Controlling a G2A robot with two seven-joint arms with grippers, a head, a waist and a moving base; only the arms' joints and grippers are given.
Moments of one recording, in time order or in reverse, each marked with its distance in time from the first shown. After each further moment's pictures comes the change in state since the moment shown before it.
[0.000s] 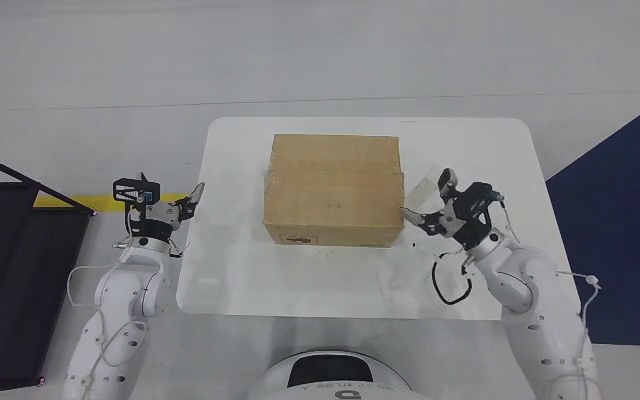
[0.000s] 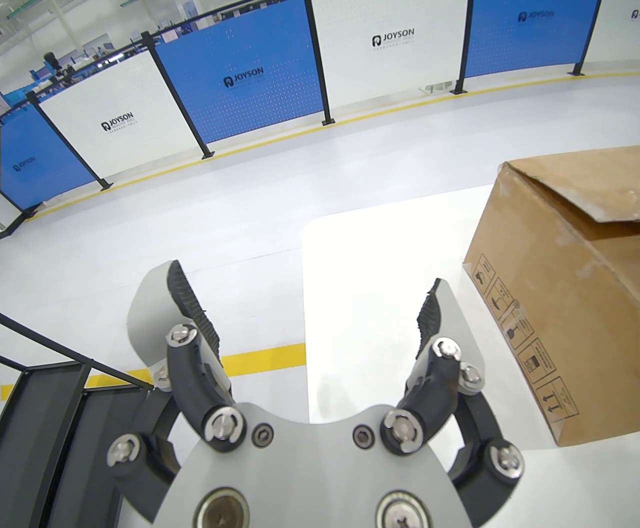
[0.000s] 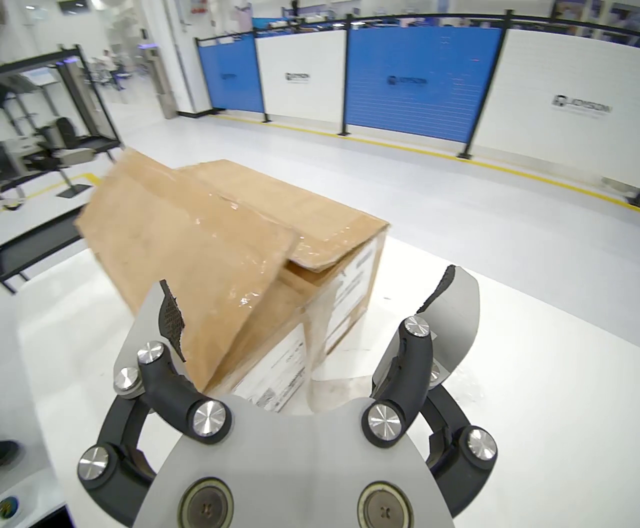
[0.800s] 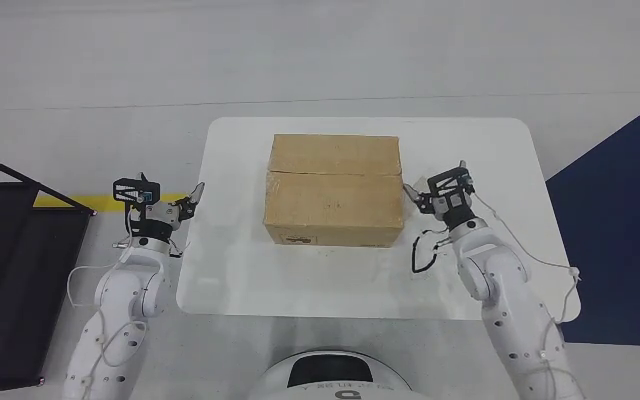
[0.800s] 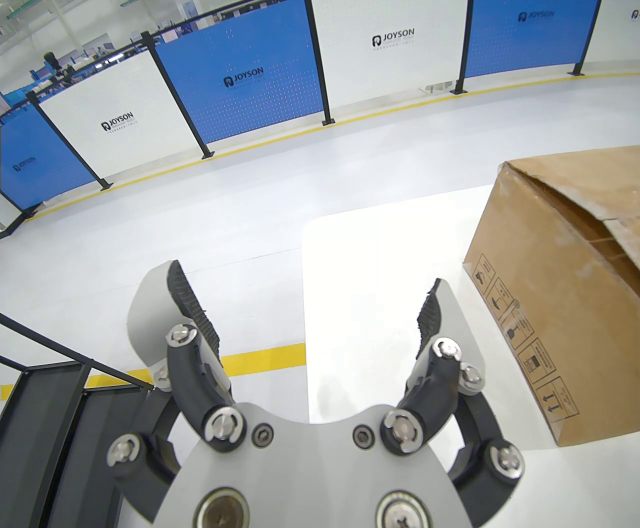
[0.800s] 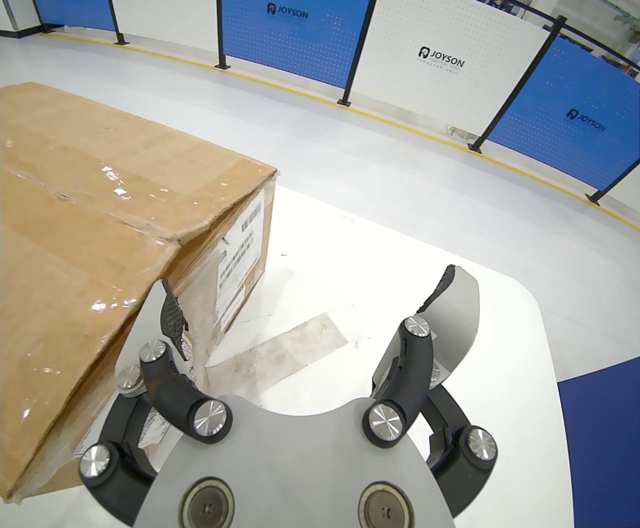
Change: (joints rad) left arm 0.000 0.000 0.000 0.000 0.000 0.000 0.000; right arm 0.067 -0.035 -0.161 -0.001 -0.289 0.618 0.143
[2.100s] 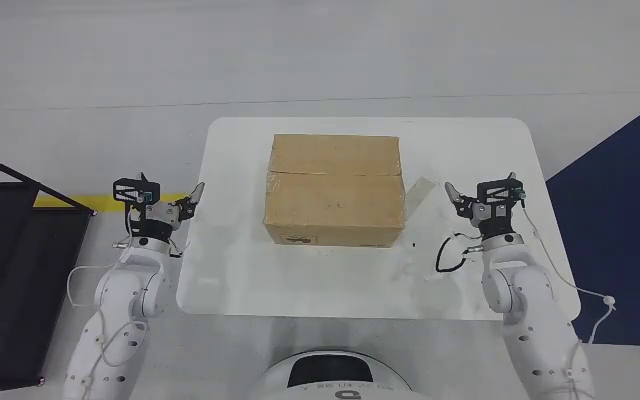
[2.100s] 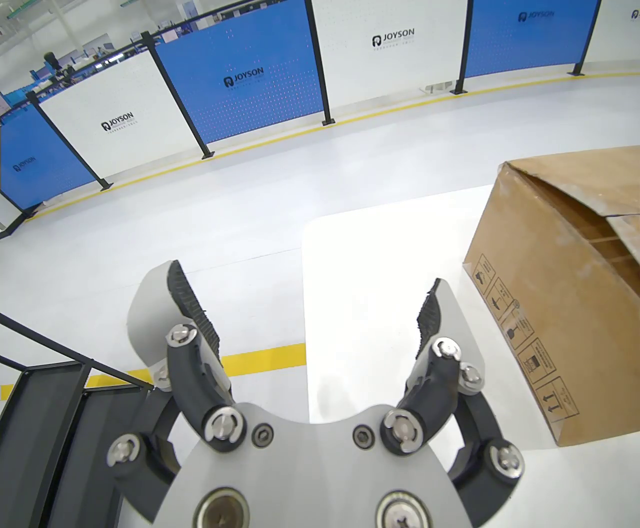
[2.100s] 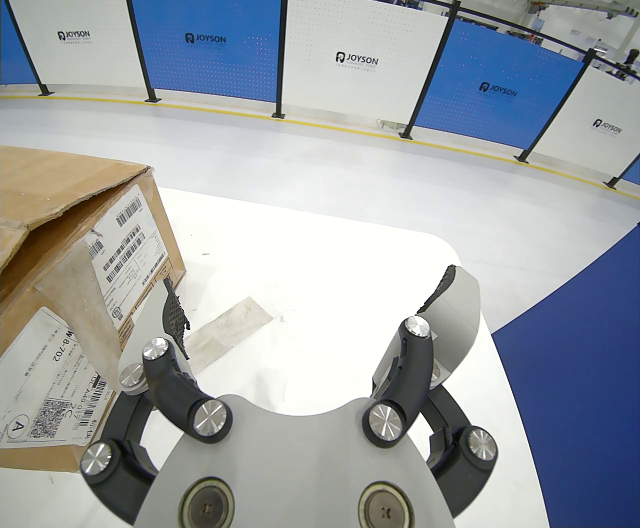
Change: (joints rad) left arm 0.000 0.000 0.000 0.000 0.000 0.000 0.000; right arm -0.124 0.012 0.143 -0.009 0.090 0.115 -0.138
